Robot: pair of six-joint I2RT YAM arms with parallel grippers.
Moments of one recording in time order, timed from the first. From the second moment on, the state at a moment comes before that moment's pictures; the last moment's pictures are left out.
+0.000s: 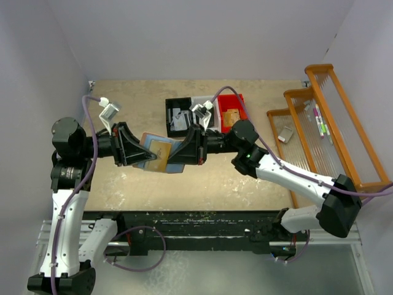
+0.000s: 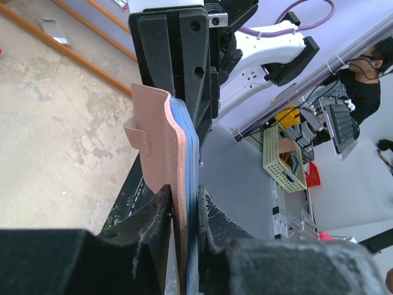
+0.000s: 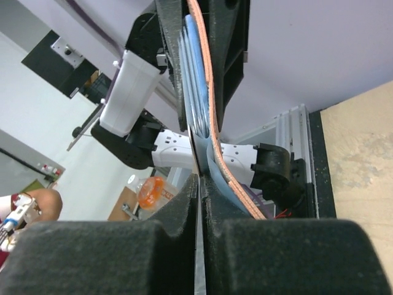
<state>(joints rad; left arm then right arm) -0.01 0.78 1.06 -0.30 1.37 -0.65 0.87 1.35 1.01 0.62 -0.81 0.95</state>
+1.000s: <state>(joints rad) -0.01 0.79 1.07 -0.37 1.24 -0.56 0.89 1.34 1.13 0.26 -0.62 0.83</state>
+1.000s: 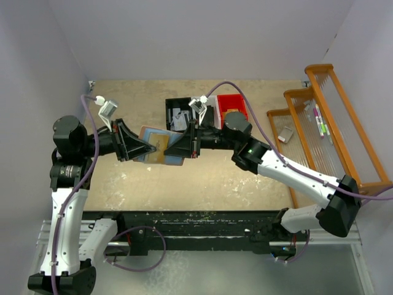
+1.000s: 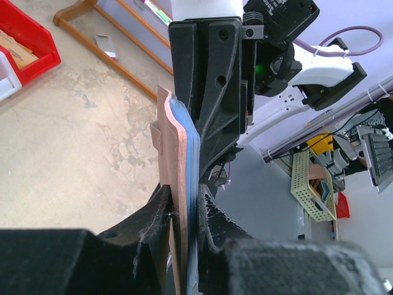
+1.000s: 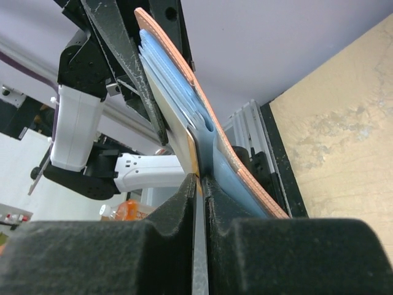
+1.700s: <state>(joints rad) -0.02 0.80 1.10 -0.37 1.31 -0.59 0.90 1.22 1.01 0.36 -0.57 0.84</state>
